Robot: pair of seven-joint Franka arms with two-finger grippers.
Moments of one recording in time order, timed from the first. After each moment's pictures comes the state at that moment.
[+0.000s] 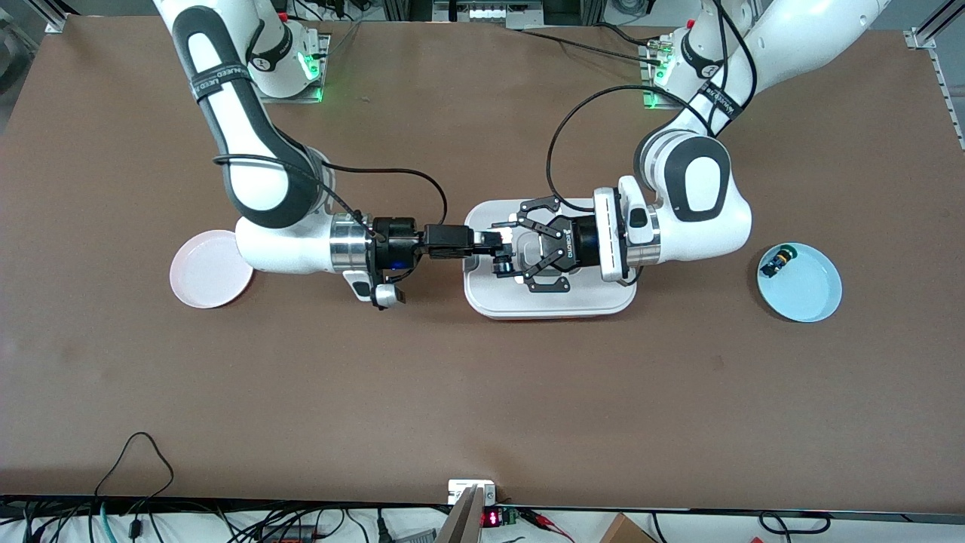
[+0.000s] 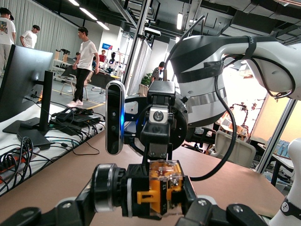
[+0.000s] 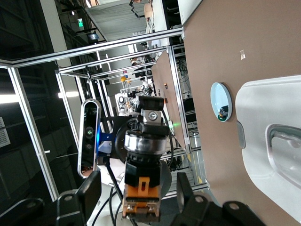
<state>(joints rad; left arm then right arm) 0.22 0.54 -0.78 -1.74 -1.55 2.31 1.94 0.47 0.55 -0.01 -1.54 1.74 1.96 -0.34</state>
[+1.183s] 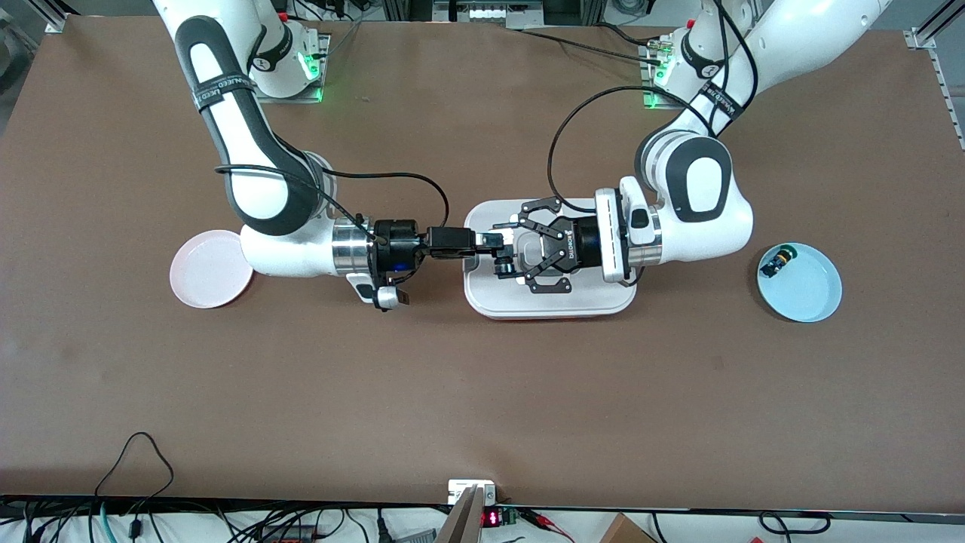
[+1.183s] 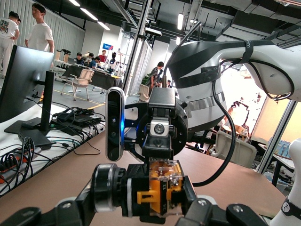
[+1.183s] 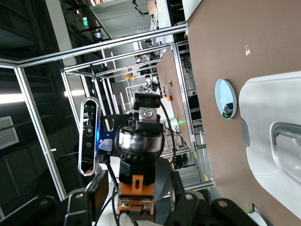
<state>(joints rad) 0.23 0.54 -0.78 -1.74 -1.55 2.31 1.94 0.48 0.57 -0.01 -1.54 1.77 1.95 -0.35</state>
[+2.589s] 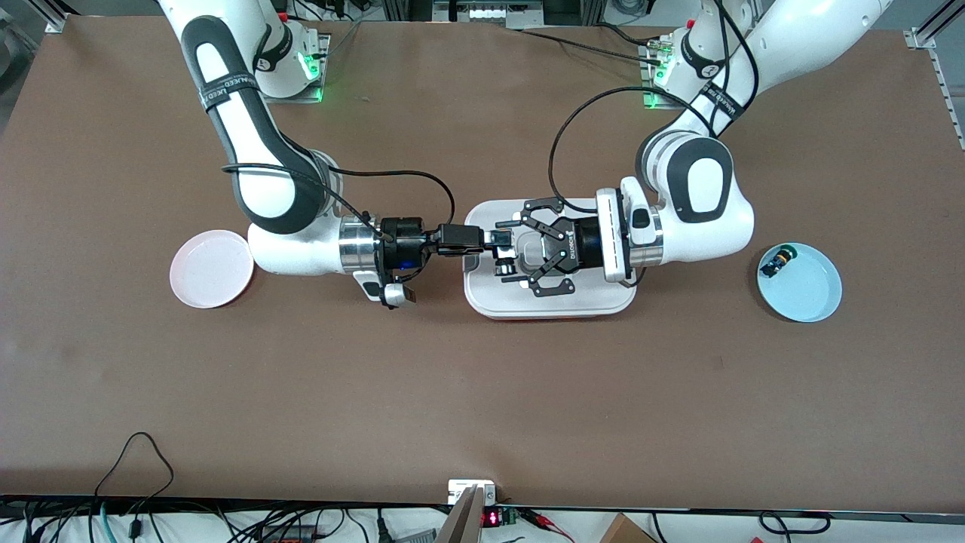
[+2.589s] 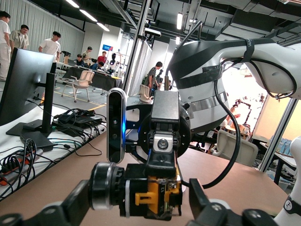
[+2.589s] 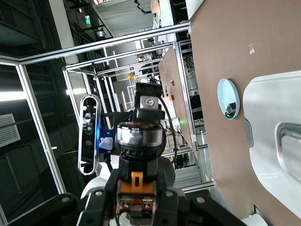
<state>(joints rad) 0.23 0.54 -0.78 -1.74 -1.55 2.31 1.96 0.49 0.57 -0.01 -1.53 1.78 1.96 -0.37</state>
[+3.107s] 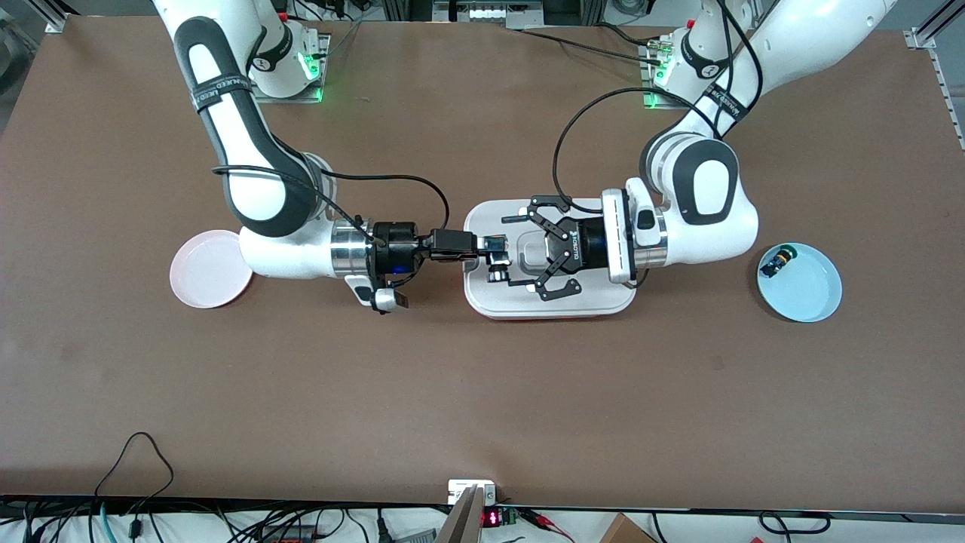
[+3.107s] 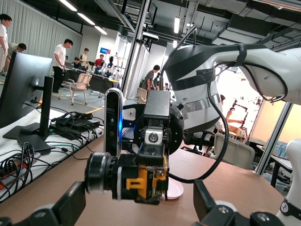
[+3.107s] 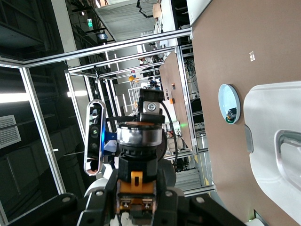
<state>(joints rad) 0.25 0.54 -0.78 -1.74 -1.55 2.27 1.96 0.47 0.58 -0.02 -1.52 1.78 1.95 -0.37</state>
